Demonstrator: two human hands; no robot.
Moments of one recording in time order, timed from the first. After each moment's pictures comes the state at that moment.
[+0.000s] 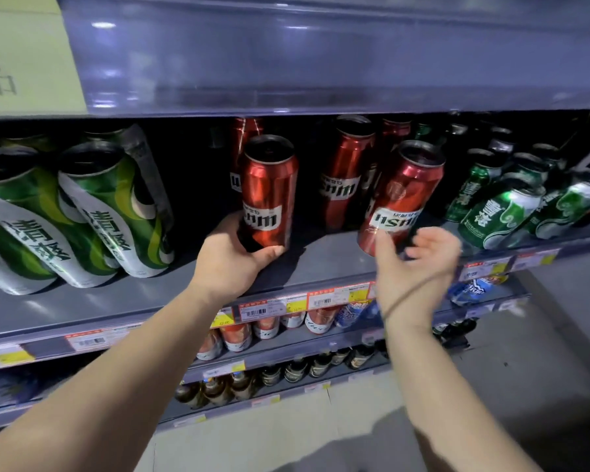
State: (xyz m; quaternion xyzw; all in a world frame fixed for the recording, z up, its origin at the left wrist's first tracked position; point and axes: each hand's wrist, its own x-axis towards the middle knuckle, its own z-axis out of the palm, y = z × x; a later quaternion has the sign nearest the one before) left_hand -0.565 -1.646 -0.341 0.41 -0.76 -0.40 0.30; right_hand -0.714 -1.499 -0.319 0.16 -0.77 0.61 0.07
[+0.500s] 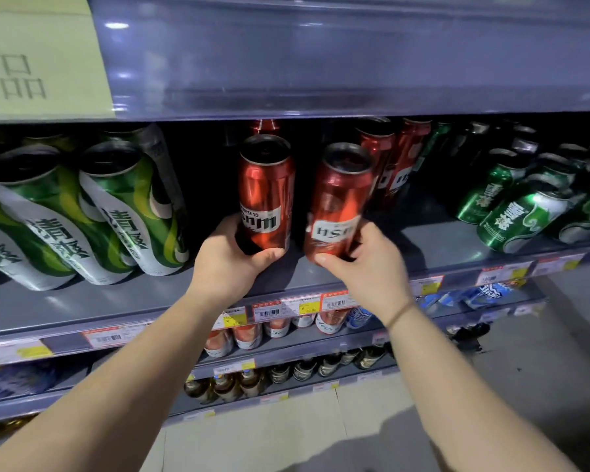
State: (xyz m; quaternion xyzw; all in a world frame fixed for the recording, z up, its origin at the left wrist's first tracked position) left_hand -0.549 -1.650 -0.341 0.44 -0.75 -0.38 0.31; right_hand -0.717 -1.532 -0.334 0.38 -0.83 0.37 -0.15
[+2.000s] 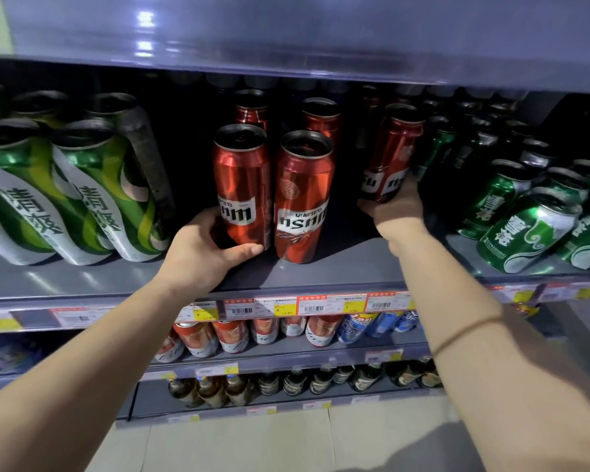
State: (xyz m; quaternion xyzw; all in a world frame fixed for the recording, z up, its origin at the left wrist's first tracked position) left_hand -0.550 -1.650 -0.348 0.44 -0.74 -0.39 0.33; right_hand -0.829 -1.590 -0.331 0.30 -0.79 0.50 -0.16
